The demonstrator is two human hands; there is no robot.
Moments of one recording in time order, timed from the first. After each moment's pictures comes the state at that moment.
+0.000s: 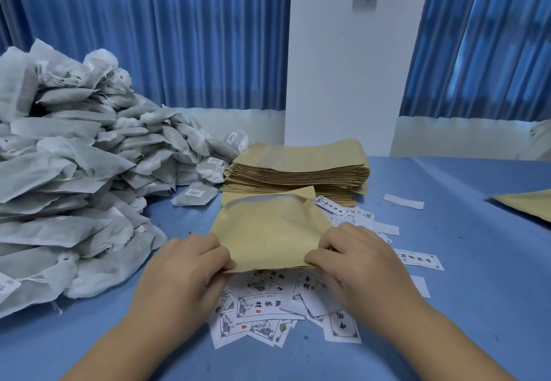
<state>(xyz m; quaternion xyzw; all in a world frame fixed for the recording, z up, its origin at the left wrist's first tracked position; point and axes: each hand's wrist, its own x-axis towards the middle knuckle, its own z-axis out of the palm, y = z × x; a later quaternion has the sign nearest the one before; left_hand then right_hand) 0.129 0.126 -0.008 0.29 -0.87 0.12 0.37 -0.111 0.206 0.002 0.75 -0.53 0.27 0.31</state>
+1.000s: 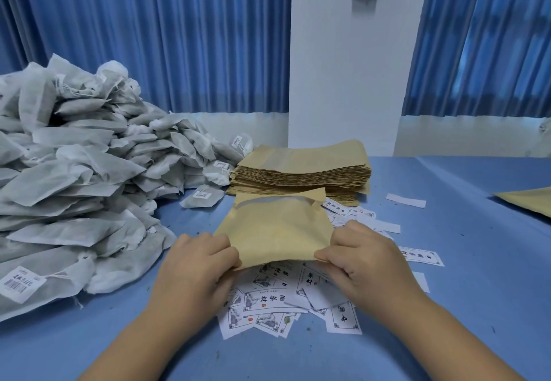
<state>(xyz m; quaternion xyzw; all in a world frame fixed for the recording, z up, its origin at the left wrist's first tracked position) 0.126 0.122 -0.013 0.28 -0.87 0.17 0.36 -0.118 0.208 0.001 0.75 -0.49 0.33 0.28</state>
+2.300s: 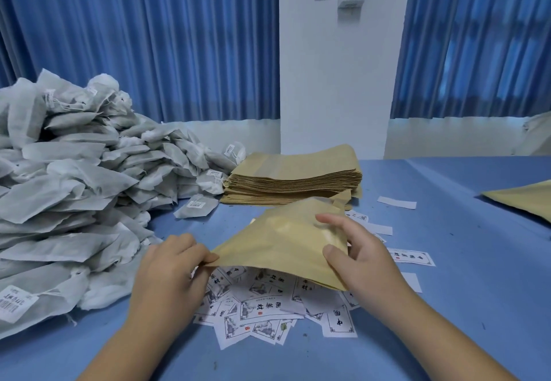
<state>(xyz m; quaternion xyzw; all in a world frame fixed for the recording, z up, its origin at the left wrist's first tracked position) 0.139 0.107 -0.020 0.33 -0.82 0.09 0.46 -0.113 0.212 -0.001 0.55 -0.60 0.55 -0.20</state>
